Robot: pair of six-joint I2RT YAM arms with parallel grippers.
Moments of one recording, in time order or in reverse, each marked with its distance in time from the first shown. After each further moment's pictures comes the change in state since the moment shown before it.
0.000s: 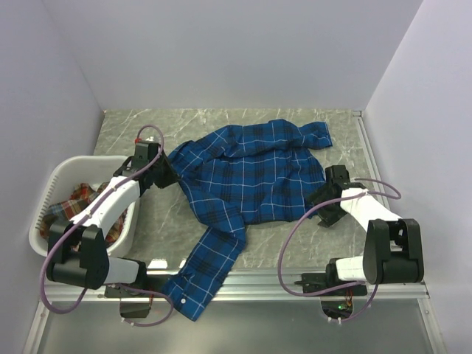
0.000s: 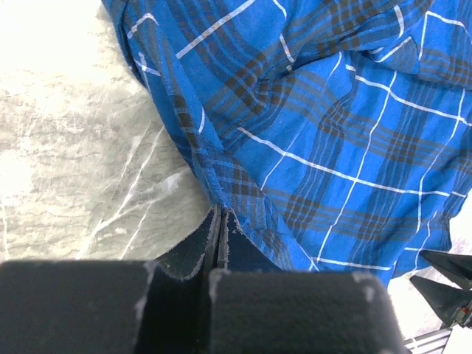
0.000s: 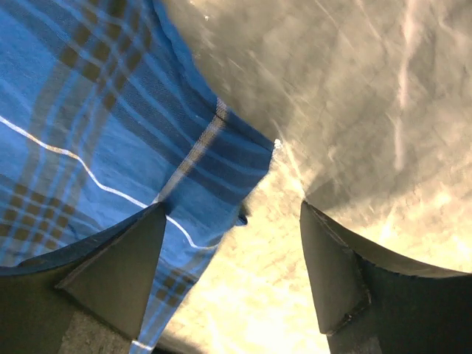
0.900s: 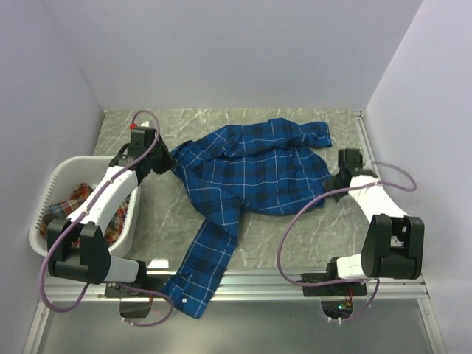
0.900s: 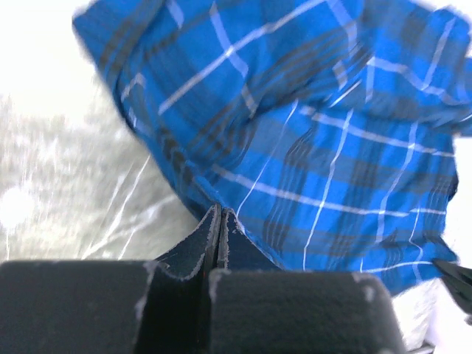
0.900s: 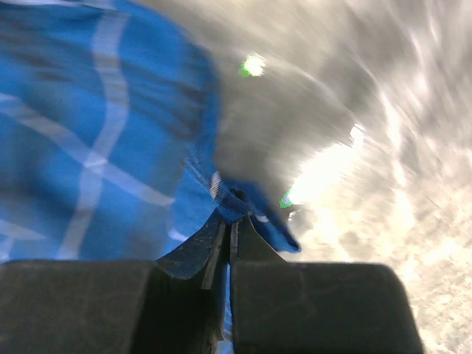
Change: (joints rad) left arm 0.013 0.025 0.138 -0.049 -0.023 -0.002; right arm -0.098 0.030 0.133 0.032 0.079 0.021
